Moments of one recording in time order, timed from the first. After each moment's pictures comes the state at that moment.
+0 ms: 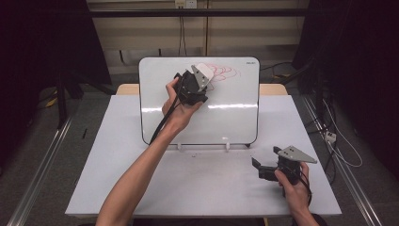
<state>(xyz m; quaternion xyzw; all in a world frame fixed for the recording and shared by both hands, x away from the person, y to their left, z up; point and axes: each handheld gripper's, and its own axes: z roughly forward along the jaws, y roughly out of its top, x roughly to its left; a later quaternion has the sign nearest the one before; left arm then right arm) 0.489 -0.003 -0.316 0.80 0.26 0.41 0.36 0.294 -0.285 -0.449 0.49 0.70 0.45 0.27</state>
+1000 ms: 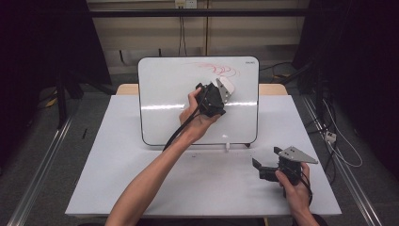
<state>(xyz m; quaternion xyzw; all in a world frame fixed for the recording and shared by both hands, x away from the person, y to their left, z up) 0.470 -0.046 -0.333 0.83 0.20 0.38 0.35 0.293 -0.287 -0.449 0.49 0.70 0.45 0.27</state>
